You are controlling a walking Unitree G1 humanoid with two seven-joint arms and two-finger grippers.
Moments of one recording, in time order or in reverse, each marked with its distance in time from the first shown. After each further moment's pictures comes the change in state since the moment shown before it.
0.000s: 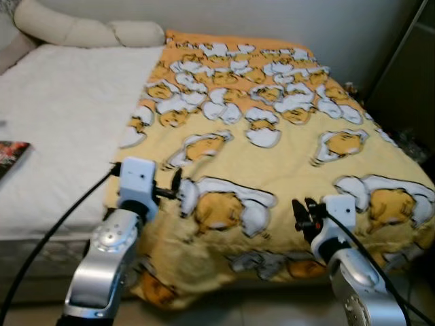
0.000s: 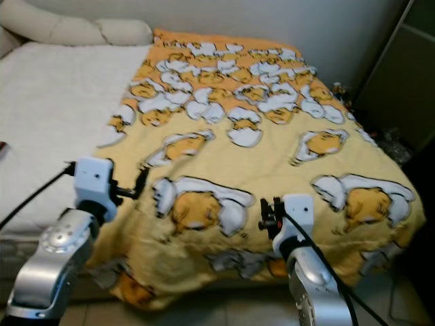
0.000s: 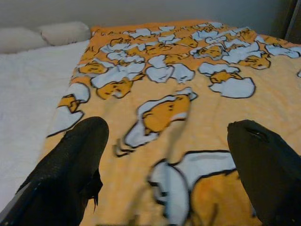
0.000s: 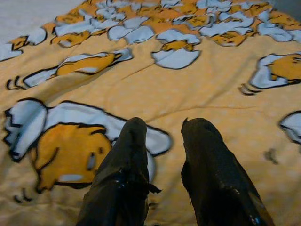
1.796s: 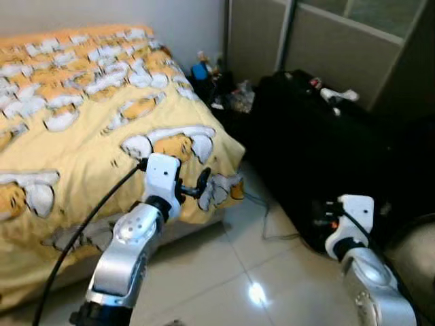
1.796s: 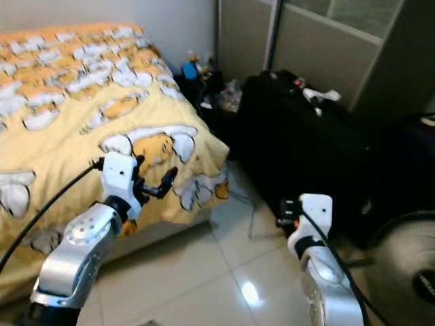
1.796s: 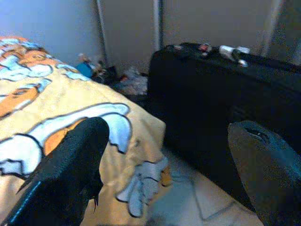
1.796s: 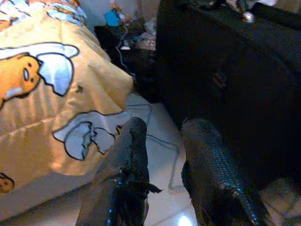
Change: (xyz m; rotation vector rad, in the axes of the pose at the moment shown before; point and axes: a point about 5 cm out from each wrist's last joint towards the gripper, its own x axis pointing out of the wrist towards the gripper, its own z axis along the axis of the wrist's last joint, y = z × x) left arm 0.016 -0.028 0.003 -0.057 -0.034 -0.179; right arm 0.002 -0.023 -0.008 0.039 0.036 -0.116
